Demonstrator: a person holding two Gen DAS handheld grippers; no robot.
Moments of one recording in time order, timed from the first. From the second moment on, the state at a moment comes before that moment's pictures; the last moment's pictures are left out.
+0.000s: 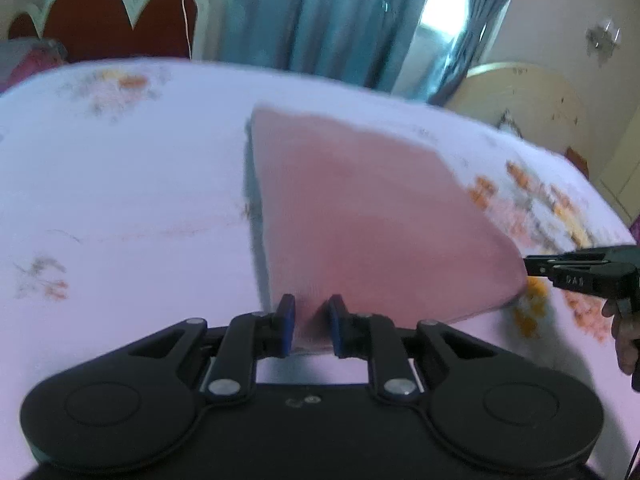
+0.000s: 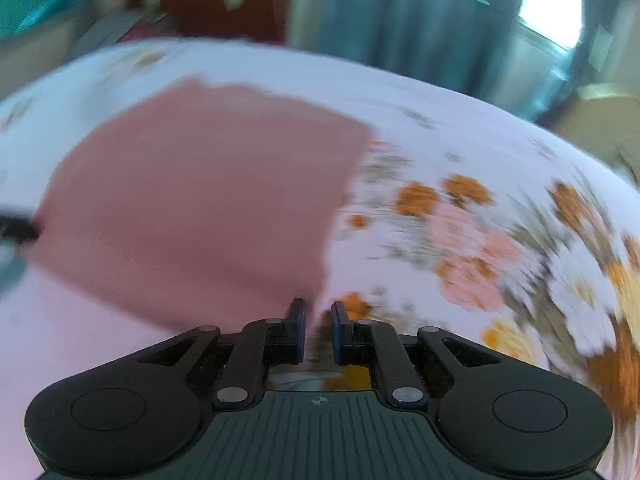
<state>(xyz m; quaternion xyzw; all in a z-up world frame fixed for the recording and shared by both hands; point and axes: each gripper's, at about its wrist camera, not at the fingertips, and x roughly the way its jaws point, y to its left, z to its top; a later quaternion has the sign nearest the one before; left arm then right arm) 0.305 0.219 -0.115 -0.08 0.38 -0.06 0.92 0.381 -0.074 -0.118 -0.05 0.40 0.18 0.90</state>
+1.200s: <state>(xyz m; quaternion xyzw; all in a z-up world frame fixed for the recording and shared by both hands) 0.048 0.056 -0.012 0.02 0.23 0.06 0.97 0.083 -0.176 -0.007 0.05 0.28 0.17 0.94</state>
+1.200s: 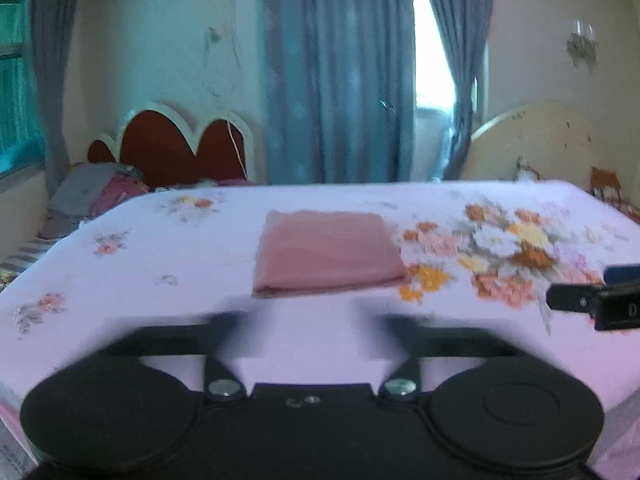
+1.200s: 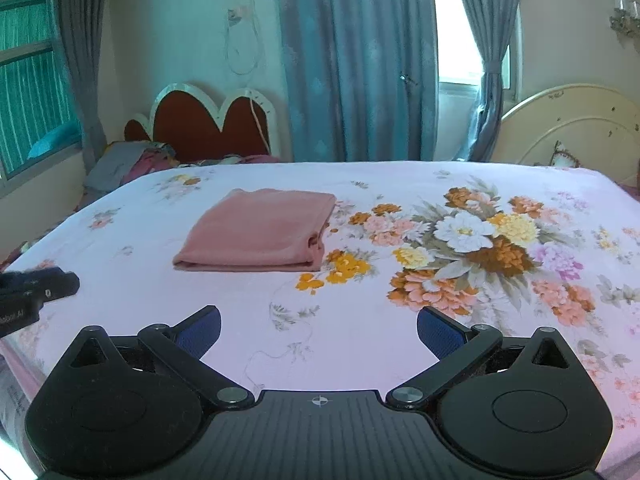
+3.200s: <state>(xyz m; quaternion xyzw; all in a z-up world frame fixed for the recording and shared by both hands) 0.039 0.050 0.000 0.02 0.23 0.02 0.97 0.067 -0.168 0.019 0.02 0.25 0.18 0.95</state>
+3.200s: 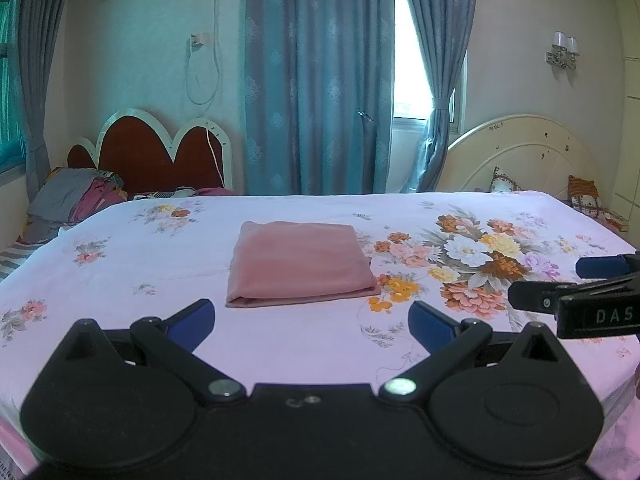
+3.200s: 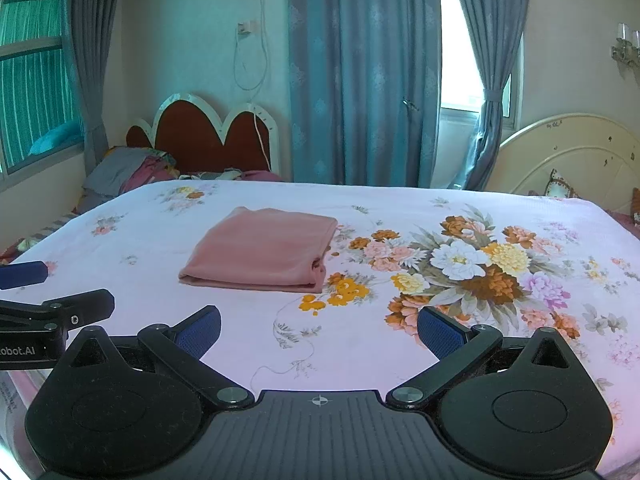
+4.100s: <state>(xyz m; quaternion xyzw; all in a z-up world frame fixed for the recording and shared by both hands) 0.042 0.049 0.001 0.02 0.23 0.02 0.97 0.068 -0.167 0.019 0.02 0.25 0.18 0.95</state>
